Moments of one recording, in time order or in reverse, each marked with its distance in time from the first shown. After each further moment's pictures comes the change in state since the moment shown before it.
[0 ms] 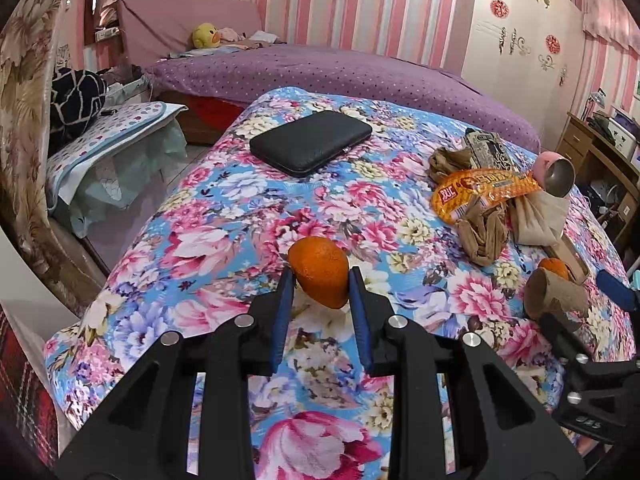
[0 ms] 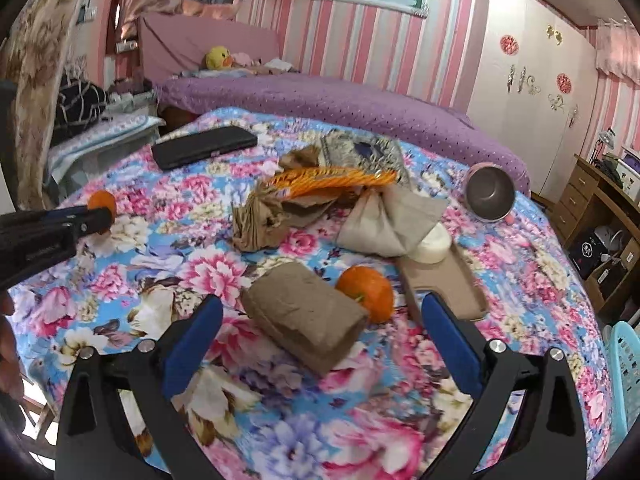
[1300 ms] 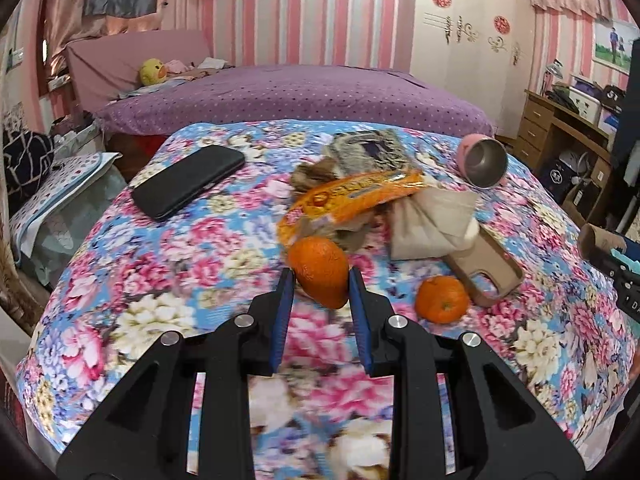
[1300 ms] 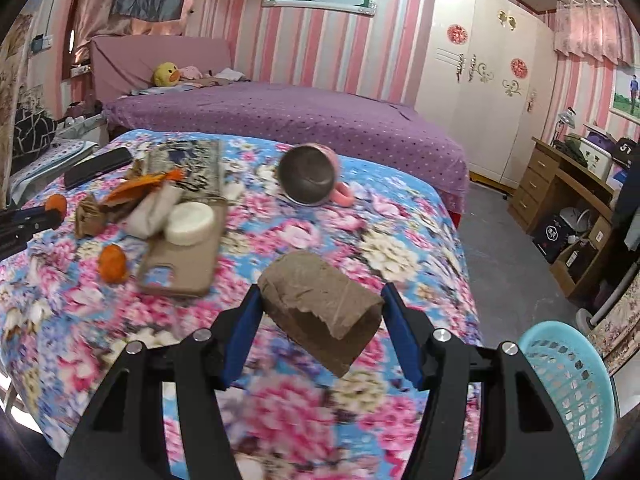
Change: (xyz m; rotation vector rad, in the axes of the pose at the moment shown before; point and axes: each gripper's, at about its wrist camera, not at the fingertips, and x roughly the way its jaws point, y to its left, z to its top) left arm -0.008 -0.134 0.004 0.146 -0.062 -0.083; right arm -0.030 -0.220 -0.025 0.081 -0.033 -0.106
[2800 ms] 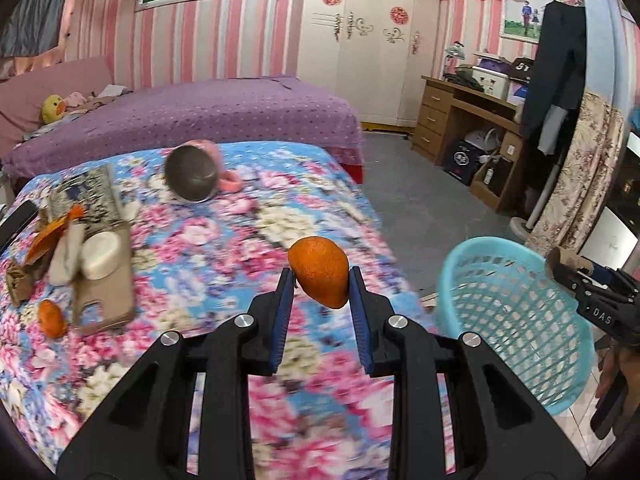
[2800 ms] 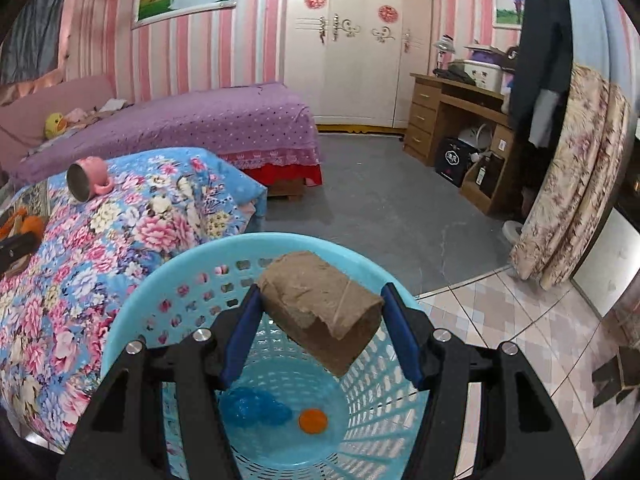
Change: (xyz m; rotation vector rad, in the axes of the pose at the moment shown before) left arm -0.019 -0.314 -0.006 0.139 -0.041 -0.293; right arm -0.063 -0.284 -0.097 0.307 0.051 -0.264
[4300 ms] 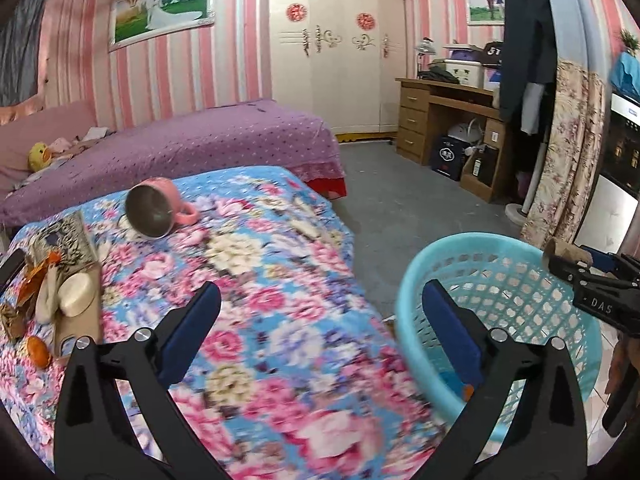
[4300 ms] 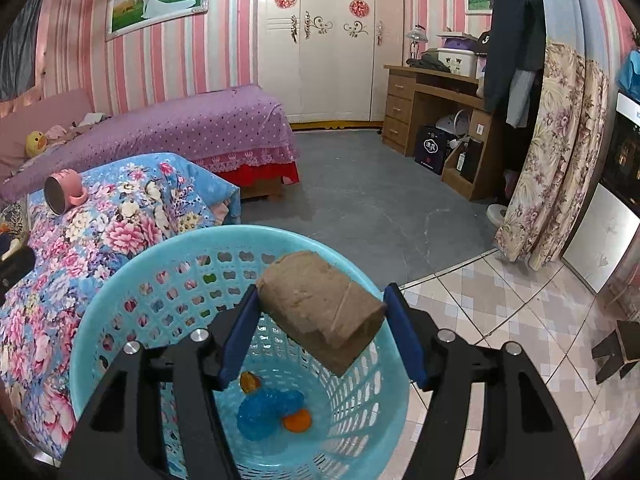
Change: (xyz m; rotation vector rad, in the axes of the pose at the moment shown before) left arm 0.008 -0.048 0.001 0.130 -0.060 0.011; right arm 0.008 -0.022 -0.011 0.066 0.005 -0.055
